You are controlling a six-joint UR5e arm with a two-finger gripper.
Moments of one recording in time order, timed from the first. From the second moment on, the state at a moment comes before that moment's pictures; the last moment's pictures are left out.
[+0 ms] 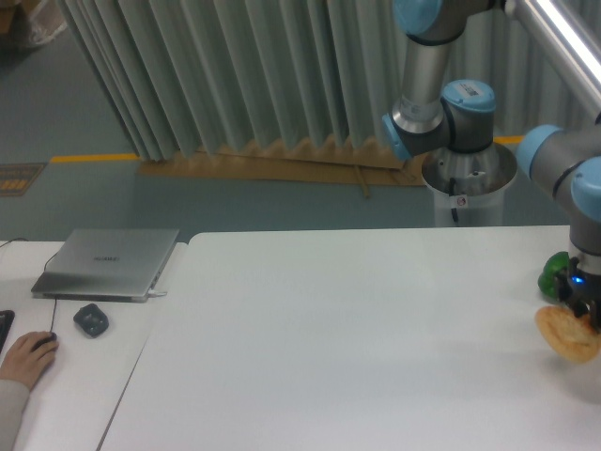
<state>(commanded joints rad) 2.55 -1.90 -1.51 -1.33 1.63 1.30</state>
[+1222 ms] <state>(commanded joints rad) 2.91 -1.92 -1.50 -1.33 1.57 2.22</state>
